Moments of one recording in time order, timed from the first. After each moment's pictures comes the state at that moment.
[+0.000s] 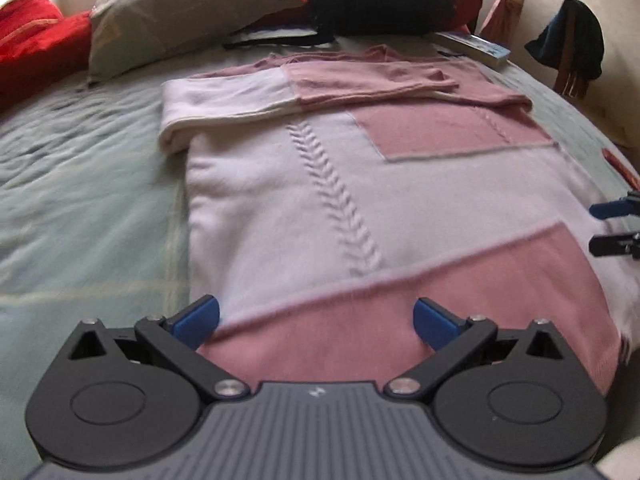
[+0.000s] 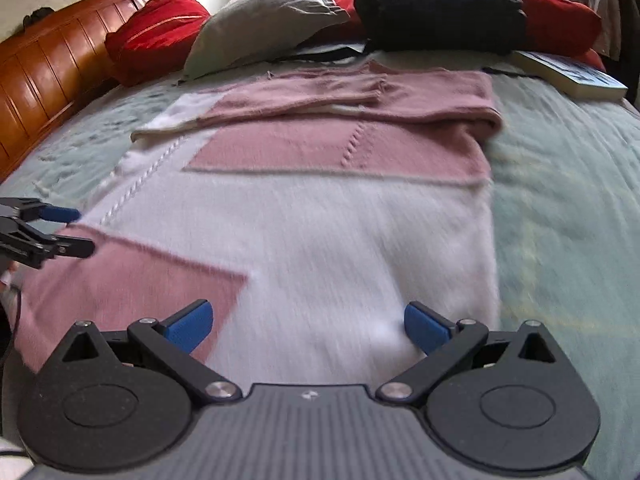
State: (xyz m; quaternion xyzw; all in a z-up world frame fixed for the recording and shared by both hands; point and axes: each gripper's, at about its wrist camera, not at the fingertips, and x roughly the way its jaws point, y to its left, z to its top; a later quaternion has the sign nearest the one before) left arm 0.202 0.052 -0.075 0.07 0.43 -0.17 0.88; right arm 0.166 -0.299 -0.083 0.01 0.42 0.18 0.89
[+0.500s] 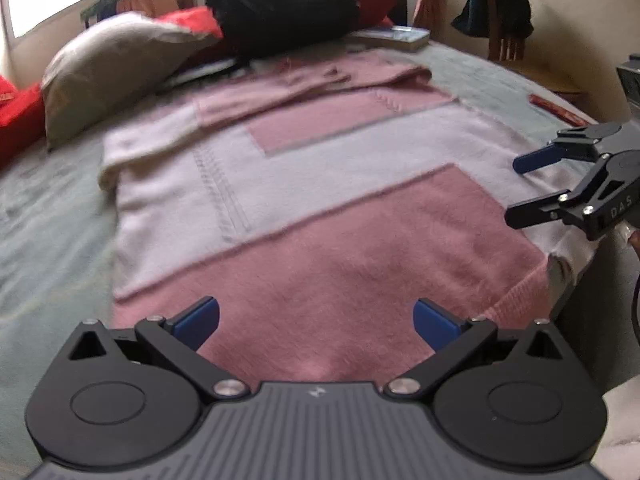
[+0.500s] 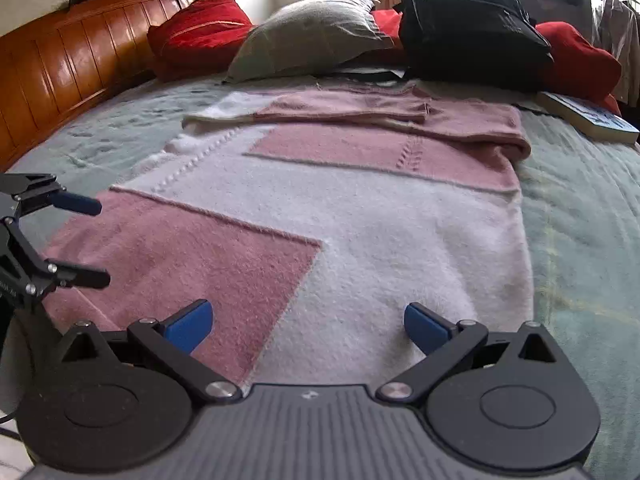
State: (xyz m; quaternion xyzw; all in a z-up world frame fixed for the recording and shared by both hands) left arm 0.127 0.006 -0.072 0.13 0.38 -0.23 0.88; right arm 0.123 -0.273 -0.085 -0.02 0.38 0.21 0.90
